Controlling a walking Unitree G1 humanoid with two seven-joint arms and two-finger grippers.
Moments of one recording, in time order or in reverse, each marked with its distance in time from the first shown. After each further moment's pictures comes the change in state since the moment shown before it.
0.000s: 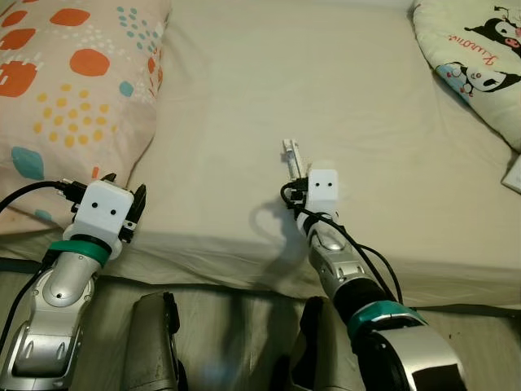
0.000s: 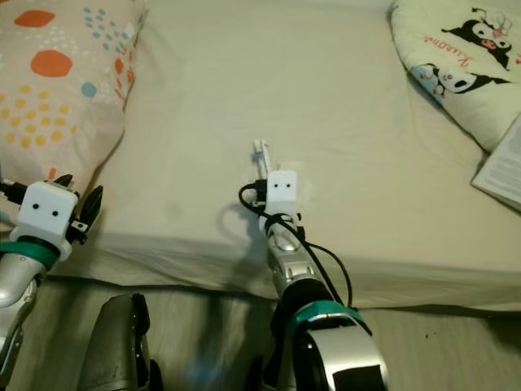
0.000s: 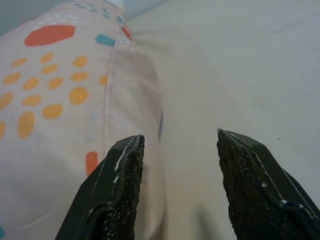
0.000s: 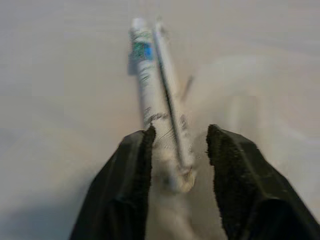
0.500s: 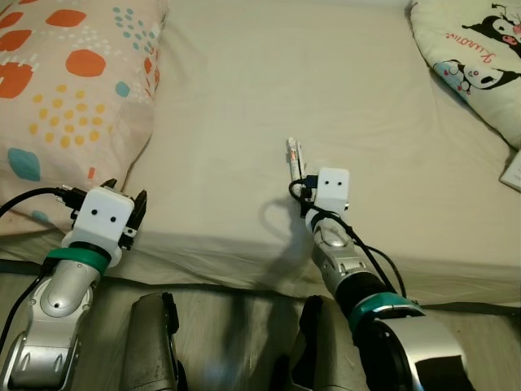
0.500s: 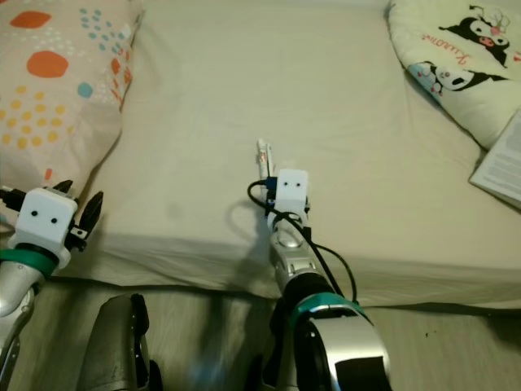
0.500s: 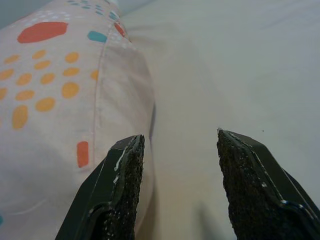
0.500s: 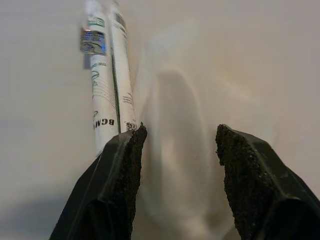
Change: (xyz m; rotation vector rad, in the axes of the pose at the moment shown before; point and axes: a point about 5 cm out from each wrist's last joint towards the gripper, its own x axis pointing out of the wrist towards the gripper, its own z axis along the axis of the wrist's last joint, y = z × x) left arm -0.011 -0.003 -0.001 0.001 0.021 -0.014; right arm 0.003 -0.001 -0.005 0.193 0.106 -0.112
